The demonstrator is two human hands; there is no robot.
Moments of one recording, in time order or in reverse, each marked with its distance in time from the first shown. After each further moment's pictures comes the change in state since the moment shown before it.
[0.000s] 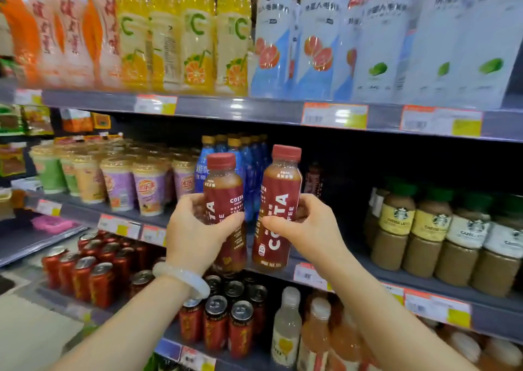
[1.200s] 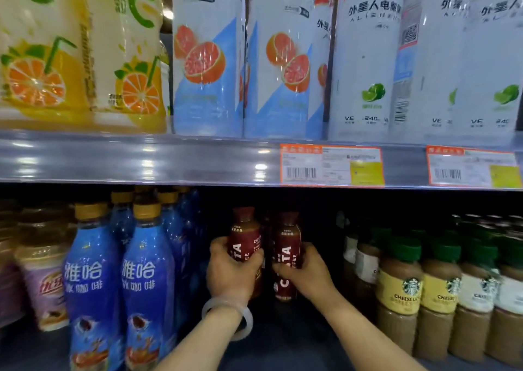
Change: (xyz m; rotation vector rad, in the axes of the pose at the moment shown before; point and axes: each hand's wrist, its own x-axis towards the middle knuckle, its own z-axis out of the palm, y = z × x) left_hand 0.126 -0.070 0.220 -0.132 -0.240 -0.146; right_hand 0.175 0.143 -0.053 -0.190 0.335 0.267
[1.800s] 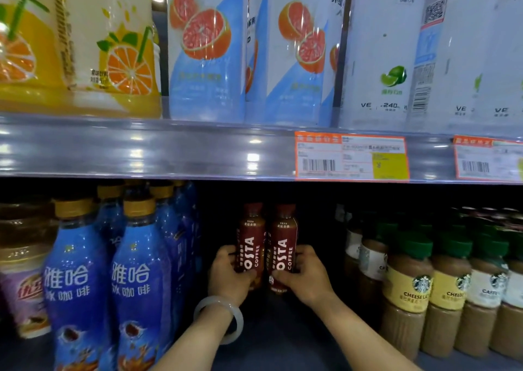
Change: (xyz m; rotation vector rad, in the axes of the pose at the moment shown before) left_hand 0.019 -0.034 0.001 0.011 -0.347 -0.100; right_hand 0.003 0.014 0.012 -0.038 0.016 -0.006
